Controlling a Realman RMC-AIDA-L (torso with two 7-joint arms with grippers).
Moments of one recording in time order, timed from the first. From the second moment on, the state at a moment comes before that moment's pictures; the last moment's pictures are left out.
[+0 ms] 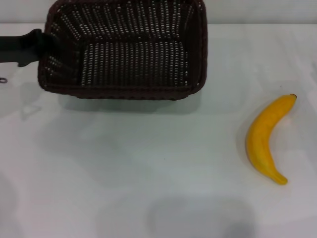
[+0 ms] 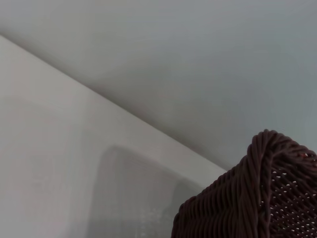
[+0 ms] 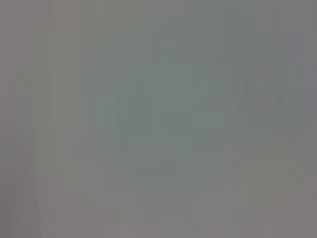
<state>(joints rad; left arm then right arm) -0.77 -1.85 0.52 0.42 -0.90 -1.15 0.71 0.49 2.02 -0.85 -0.04 2.61 1.32 -2.77</state>
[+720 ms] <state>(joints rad) -0.82 -1.90 0.55 0.38 -0.87 -1.08 0.67 0.42 2.00 -0.89 -0.12 2.62 1.28 -2.76</state>
